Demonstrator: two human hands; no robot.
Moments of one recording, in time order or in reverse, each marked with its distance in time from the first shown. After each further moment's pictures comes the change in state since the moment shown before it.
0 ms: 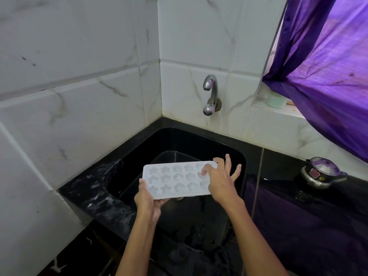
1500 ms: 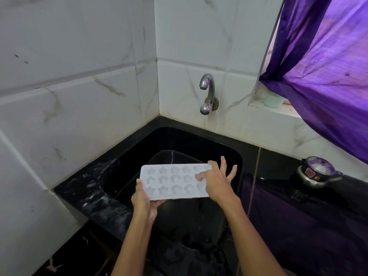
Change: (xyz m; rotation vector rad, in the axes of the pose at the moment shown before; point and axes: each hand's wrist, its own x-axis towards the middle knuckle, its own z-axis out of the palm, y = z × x) left_hand 0.000 -0.005 0.000 0.002 -0.003 -0.008; right_hand 0.004 0.007 0.002 -0.036 -0.123 -0.020
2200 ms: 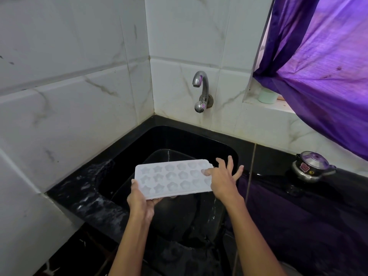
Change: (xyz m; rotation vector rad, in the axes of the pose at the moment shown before) left_hand 0.002 -0.003 0.002 -0.033 0.015 0.015; right_hand 0.001 0.023 0.001 0.022 0.052 0.122
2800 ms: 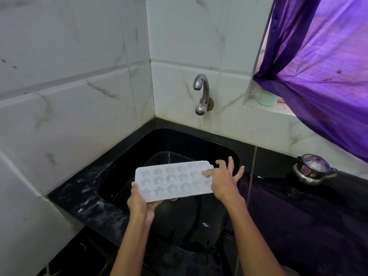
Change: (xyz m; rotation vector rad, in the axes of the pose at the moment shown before) left_hand 0.001 0.002 0.000 -0.004 -0.007 0.006; right_hand 0.001 -0.004 -0.008 0.011 0.003 0.016
